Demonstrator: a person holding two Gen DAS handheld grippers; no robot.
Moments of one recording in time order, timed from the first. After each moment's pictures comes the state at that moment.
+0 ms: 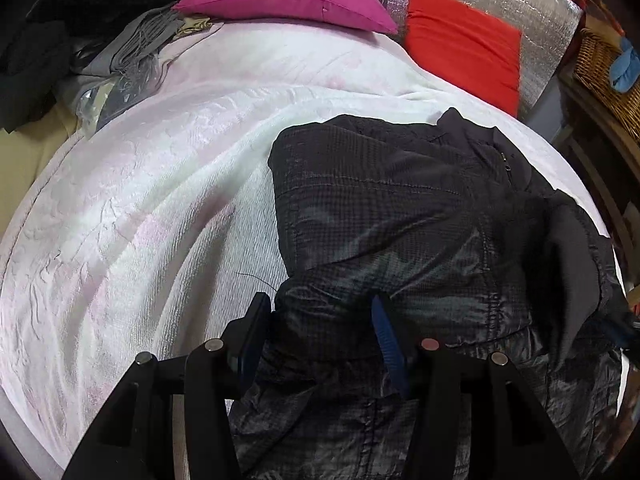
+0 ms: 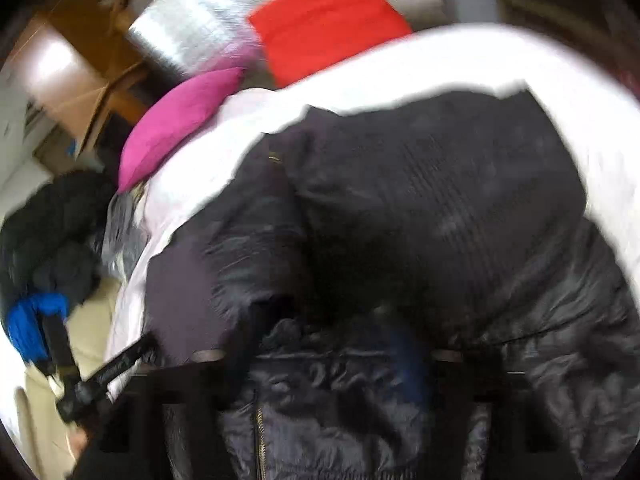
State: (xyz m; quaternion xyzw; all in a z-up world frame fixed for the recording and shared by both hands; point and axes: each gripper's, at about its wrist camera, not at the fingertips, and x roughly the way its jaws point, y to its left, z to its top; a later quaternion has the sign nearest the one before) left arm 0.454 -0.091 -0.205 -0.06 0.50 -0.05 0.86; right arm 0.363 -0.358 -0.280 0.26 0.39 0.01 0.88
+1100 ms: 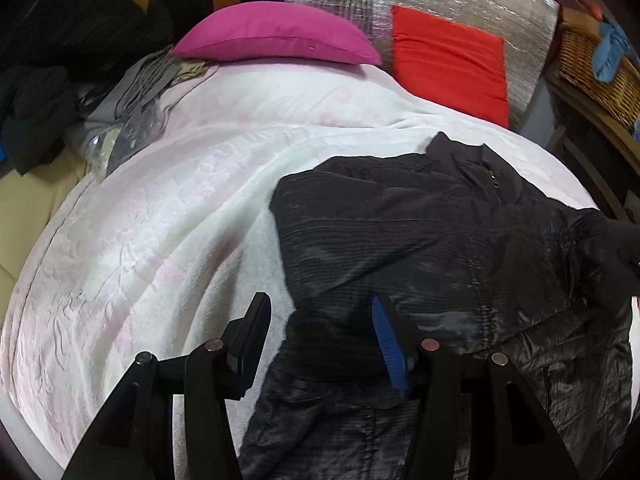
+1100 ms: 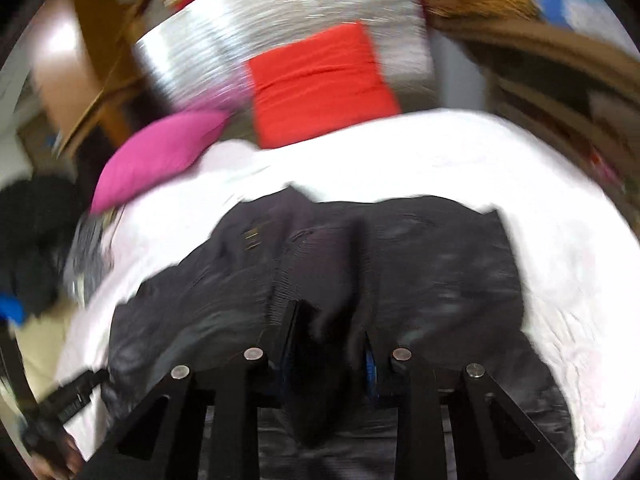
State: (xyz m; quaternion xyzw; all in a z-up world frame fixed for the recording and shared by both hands) left arm 0.447 -0.099 -0.184 -0.02 0.44 -0.04 0.89; right arm 0.370 -0.403 -0.247 0.23 0.33 -0.09 0.91
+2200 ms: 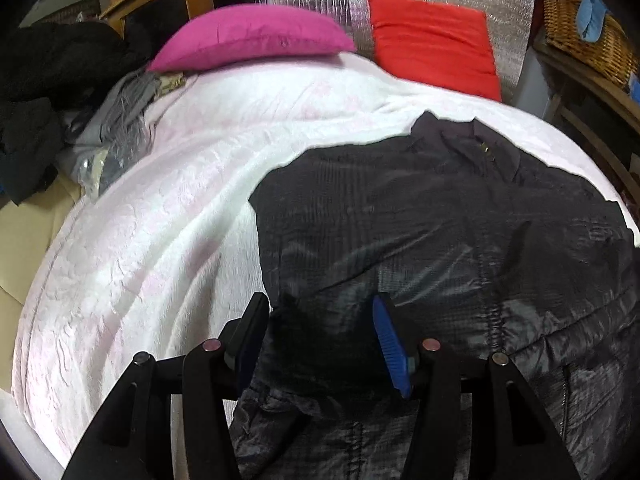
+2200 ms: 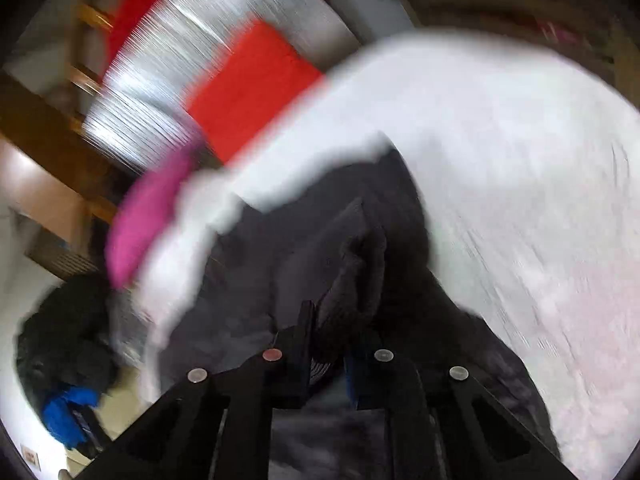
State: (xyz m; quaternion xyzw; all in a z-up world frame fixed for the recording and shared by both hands) left arm 0.449 -0.125 -0.197 0.03 0.45 -0.04 0.89; right arm 0.331 -0.490 -0.300 0.41 0.37 -0.07 0.83
